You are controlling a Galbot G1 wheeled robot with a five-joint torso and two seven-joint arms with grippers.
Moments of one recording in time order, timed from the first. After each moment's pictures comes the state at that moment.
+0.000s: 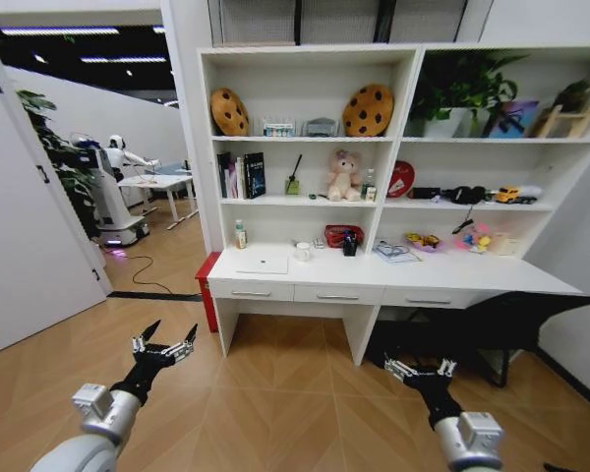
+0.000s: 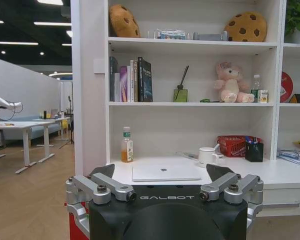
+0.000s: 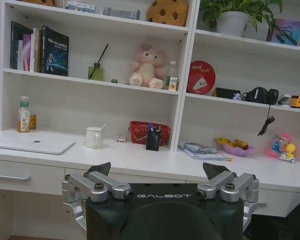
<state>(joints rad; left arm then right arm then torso) 1.72 -1.10 -0.81 -2.31 -0.55 0.16 0.02 -1.85 1.35 0.73 2.39 0.17 -0.17 0.10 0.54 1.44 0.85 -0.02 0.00</state>
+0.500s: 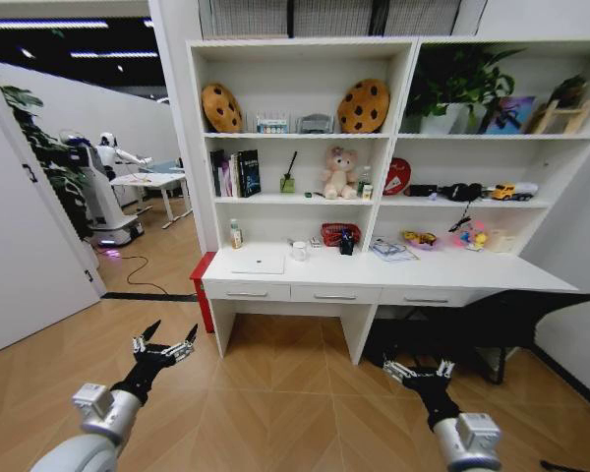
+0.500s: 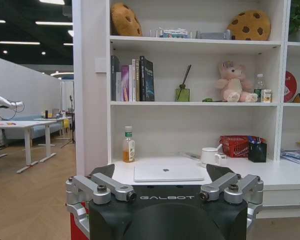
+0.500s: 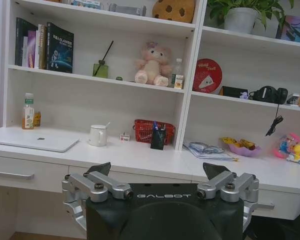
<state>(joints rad) 1.72 -1.10 -0.81 -2.31 -0.55 0.16 0.02 -1.85 1.34 0.72 2.38 0.17 -0.17 0.09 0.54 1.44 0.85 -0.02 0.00</state>
